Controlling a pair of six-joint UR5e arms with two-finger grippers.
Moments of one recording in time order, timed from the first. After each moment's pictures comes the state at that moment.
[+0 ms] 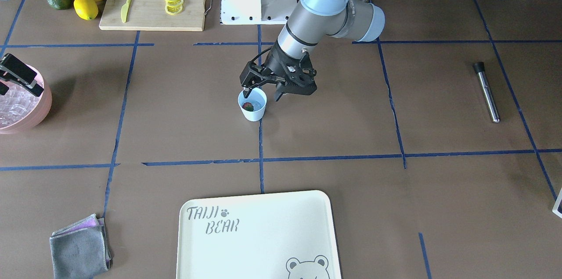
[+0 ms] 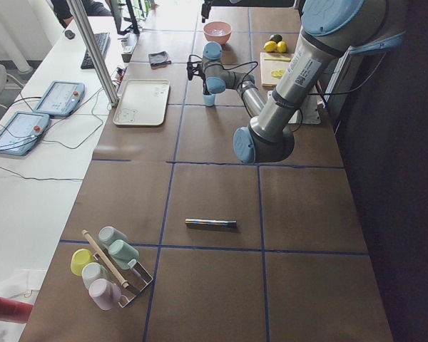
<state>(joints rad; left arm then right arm) -0.59 -2.26 -1.60 -2.08 -1.93 -1.49 1.17 -1.56 1.96 -1.31 2.31 0.94</state>
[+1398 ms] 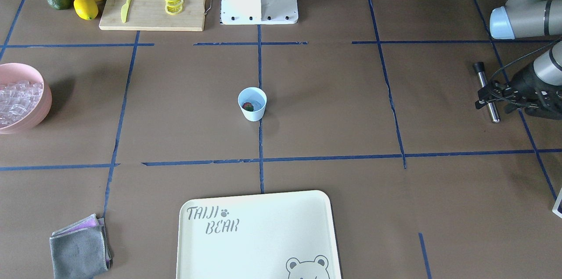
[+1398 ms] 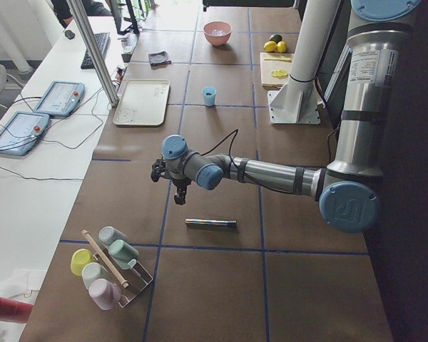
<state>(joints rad) -1.17 -1.63 -1.56 -1.91 -2.33 -0.40 1.33 -1.57 1.97 -1.51 2.39 0.62</state>
